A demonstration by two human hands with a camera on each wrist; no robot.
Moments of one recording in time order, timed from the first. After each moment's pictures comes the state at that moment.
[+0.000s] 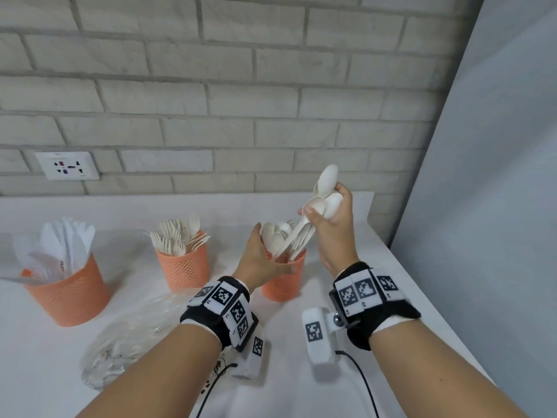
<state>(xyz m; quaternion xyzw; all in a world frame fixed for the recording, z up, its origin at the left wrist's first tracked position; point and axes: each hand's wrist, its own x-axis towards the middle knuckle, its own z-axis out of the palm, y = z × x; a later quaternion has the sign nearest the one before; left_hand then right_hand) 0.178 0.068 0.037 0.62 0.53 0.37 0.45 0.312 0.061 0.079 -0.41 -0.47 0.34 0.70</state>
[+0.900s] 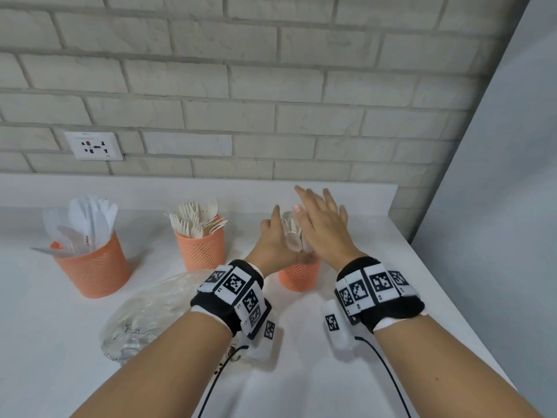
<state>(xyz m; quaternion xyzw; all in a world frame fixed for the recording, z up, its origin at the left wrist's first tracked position) 0.174 0.055 0.055 0.67 0.56 0.30 0.39 0.292 0.062 0.072 -0.60 -0.75 0.10 0.26</state>
